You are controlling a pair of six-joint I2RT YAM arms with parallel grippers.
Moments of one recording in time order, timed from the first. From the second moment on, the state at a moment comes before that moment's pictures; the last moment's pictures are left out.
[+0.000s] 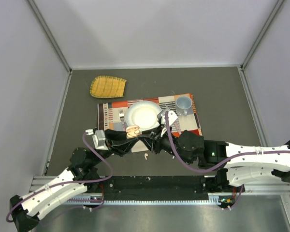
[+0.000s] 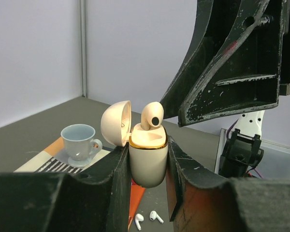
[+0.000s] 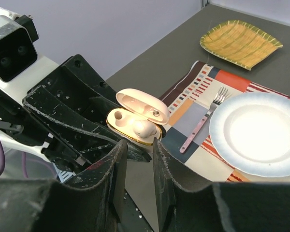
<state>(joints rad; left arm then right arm) -0.88 0.36 0.22 0.59 0.22 -0.24 1.47 1.07 1.00 -0.02 0.52 0.30</state>
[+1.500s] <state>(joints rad) -0.88 0.41 0.22 0.64 0.28 -0.24 1.44 1.10 1.04 -0.03 0.49 0.28</state>
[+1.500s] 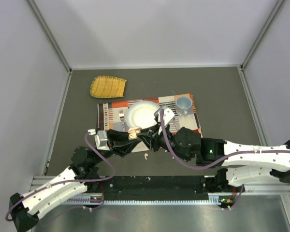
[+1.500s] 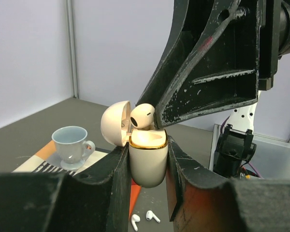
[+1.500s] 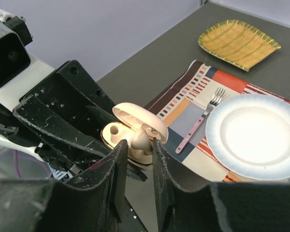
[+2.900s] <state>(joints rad) -0.88 0.41 0.22 0.64 0.33 -0.23 1.43 1.06 0.98 0.03 0.49 0.28</state>
